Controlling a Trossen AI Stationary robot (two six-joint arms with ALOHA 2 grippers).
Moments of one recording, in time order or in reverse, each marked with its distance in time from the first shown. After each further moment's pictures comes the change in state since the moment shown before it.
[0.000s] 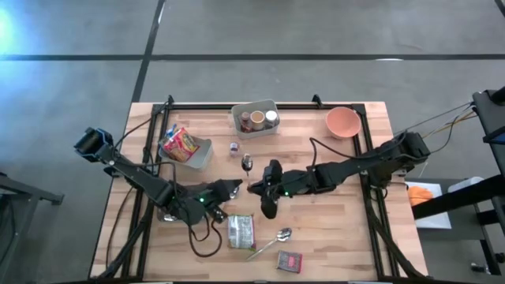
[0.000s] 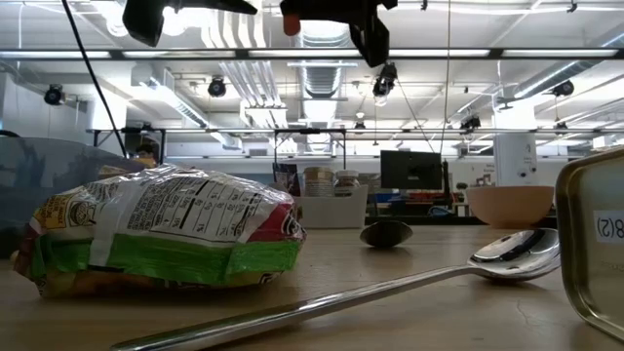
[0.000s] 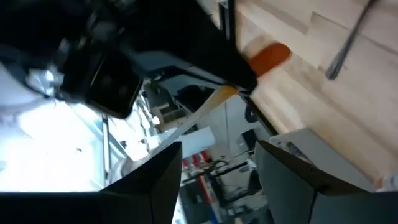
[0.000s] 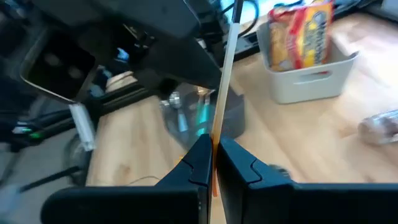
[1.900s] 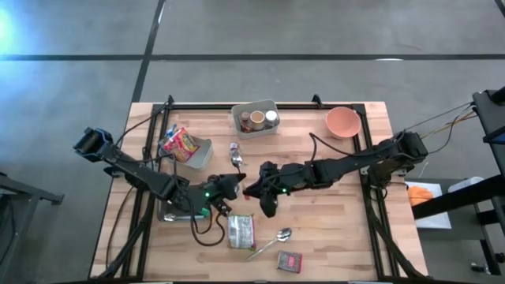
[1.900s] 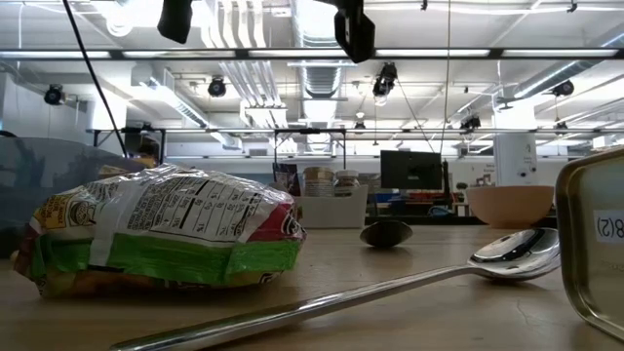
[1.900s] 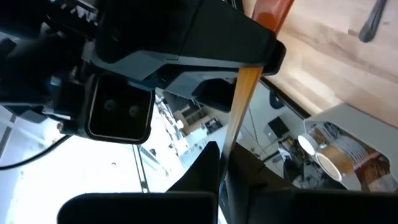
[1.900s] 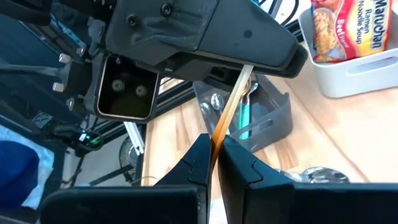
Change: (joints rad) left arm 0.097 0.000 -0.002 0.135 0.066 0.318; right arm -0.025 0.020 0.031 0.059 -0.169 0.089
